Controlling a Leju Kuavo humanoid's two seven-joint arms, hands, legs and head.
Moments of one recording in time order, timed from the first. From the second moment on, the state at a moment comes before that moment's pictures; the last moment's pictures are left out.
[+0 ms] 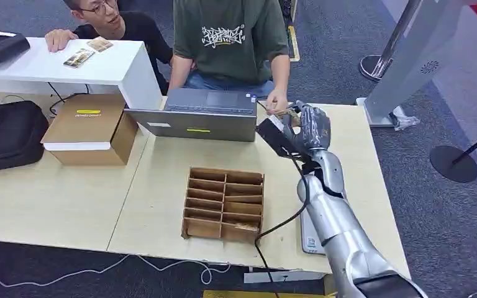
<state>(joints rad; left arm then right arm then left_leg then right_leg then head) -0.06 0.07 -1.54 -0.04 1.43 -0.19 -0.11 -0.61 0.09 0.13 -0.88 1.00 -0.31 -0.12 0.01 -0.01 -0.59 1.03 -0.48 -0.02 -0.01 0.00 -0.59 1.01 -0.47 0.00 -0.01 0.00</state>
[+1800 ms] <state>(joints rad) -0.06 0.05 -1.54 -0.04 1.45 -0.17 -0.11 0.13 0.04 -0.15 -1.61 0.76 -0.02 0.01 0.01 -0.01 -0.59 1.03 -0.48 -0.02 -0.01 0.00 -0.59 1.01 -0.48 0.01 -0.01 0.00</state>
